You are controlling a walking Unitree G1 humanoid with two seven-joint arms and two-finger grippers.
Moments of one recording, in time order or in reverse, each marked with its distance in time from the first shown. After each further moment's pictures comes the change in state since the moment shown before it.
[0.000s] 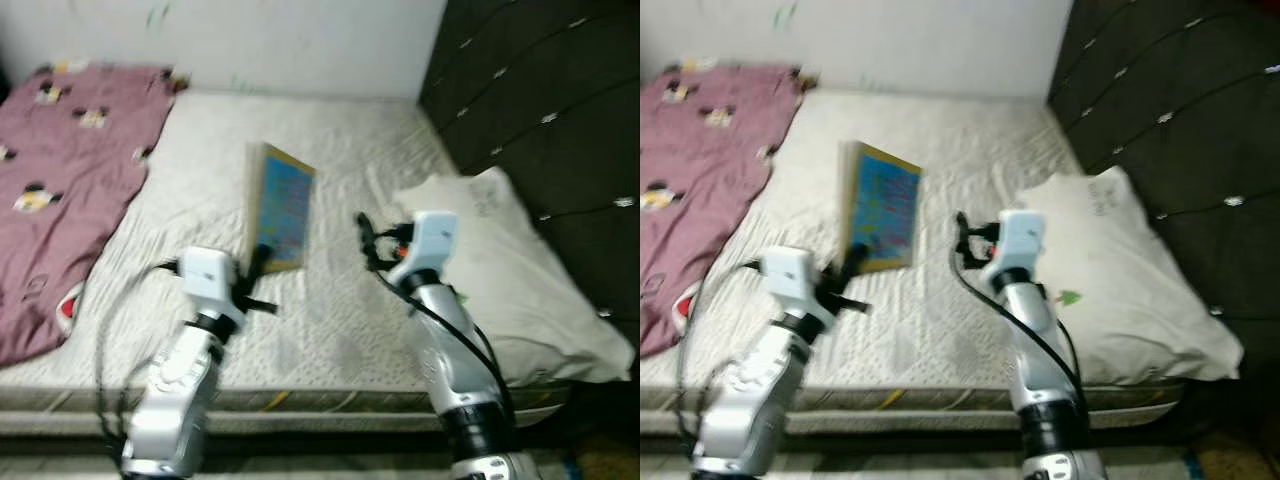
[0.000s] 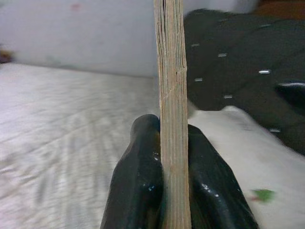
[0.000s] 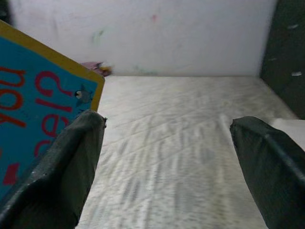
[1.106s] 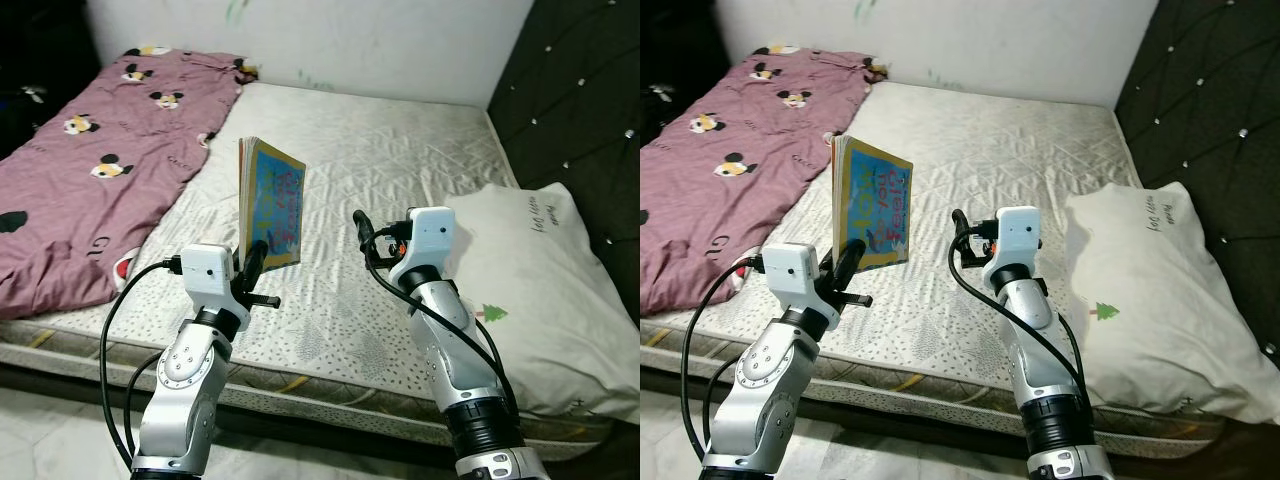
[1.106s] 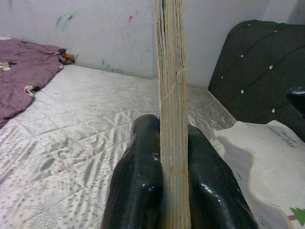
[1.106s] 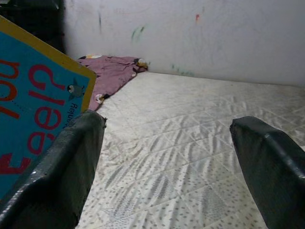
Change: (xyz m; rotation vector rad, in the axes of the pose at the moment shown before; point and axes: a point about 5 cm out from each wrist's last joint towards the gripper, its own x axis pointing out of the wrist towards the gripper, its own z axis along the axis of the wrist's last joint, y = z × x) left arm 0.006 -0.009 0.000 -0.012 -0.010 0.029; right arm 0.001 -0.006 0.001 -0.045 -0.004 -0.002
